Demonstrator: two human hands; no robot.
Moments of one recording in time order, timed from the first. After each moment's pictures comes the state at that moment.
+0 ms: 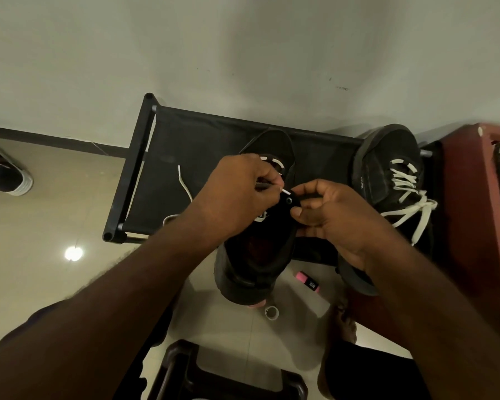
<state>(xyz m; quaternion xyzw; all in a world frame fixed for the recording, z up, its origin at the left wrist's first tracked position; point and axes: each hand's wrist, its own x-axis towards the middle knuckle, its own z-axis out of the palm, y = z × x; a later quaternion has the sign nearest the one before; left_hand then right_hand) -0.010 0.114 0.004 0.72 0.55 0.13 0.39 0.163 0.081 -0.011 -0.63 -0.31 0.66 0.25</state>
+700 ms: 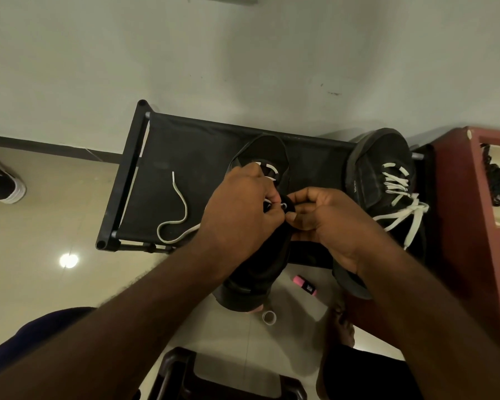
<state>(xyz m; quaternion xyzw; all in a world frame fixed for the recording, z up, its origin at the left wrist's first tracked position) 0.006 0.101 -0.006 0.75 0.58 0.10 0.29 0.164 0.081 -0.013 -0.63 -0.31 0.66 0.25</state>
